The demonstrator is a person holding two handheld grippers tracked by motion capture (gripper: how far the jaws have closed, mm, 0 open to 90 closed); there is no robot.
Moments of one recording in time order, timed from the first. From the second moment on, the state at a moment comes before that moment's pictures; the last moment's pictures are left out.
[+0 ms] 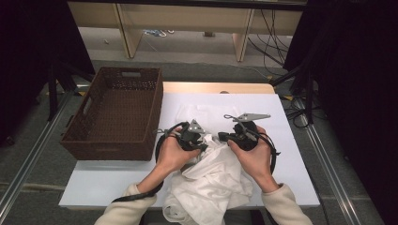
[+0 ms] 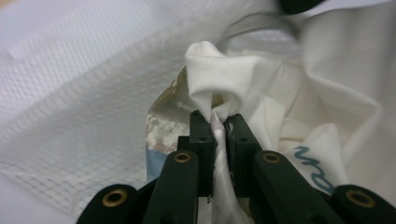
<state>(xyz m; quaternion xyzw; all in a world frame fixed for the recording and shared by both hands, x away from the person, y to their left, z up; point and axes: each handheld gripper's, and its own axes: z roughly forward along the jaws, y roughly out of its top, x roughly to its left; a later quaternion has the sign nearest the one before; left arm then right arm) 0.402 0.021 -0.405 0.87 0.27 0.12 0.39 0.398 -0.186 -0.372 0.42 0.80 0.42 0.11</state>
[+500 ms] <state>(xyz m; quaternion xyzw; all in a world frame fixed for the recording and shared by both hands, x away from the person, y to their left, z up) 0.392 -0.008 -0.410 0.89 0.21 0.14 0.38 0.393 -0.186 -0.367 0.42 0.79 0.43 0.10</state>
